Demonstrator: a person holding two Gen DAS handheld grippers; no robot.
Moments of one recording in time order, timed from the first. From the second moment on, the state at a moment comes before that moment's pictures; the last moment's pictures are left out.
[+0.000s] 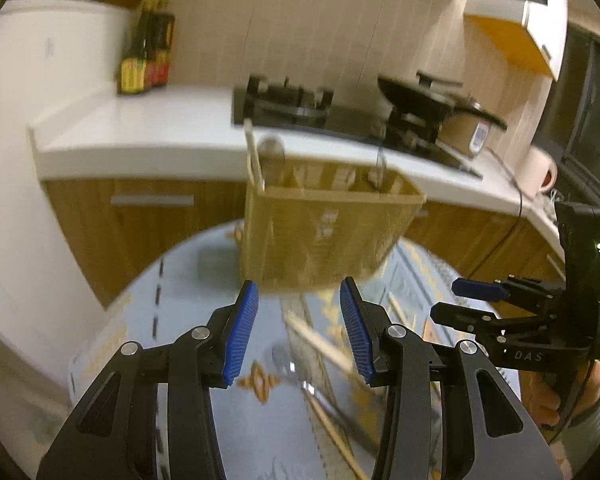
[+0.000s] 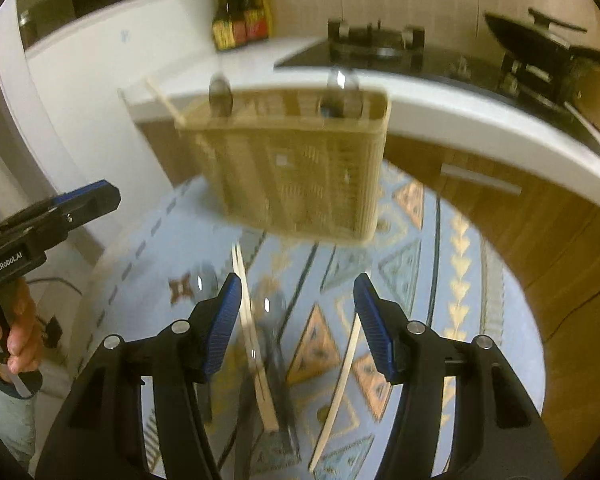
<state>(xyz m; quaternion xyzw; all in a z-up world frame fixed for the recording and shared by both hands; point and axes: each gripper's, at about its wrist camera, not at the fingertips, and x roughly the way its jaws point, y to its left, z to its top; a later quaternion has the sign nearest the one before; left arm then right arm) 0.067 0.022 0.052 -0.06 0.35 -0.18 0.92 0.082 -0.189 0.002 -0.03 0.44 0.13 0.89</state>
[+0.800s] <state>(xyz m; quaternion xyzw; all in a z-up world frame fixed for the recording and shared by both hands) 0.119 0.024 -0.052 -0.14 0.52 -0.19 0.82 0.097 -0.180 -0.086 -0.04 0.58 0.17 0.80</state>
